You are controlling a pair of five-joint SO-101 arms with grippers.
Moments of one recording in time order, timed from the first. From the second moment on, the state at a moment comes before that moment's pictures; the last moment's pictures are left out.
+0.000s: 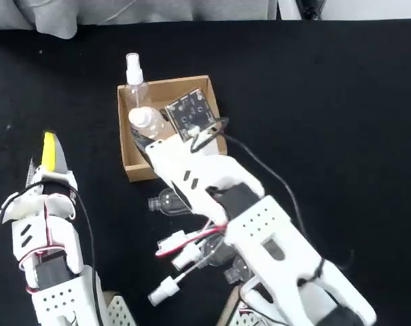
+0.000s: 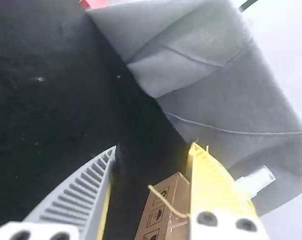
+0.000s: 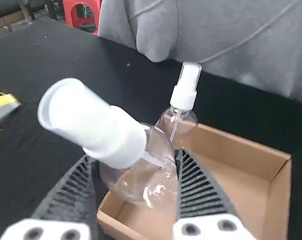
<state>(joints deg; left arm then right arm) -25.1 -104.0 95.8 24.8 43.6 -36.5 -36.4 50.3 17.3 -1.3</state>
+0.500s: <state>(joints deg) -25.0 -104.0 96.0 24.7 43.6 -36.5 -21.1 42.0 12.5 -5.8</state>
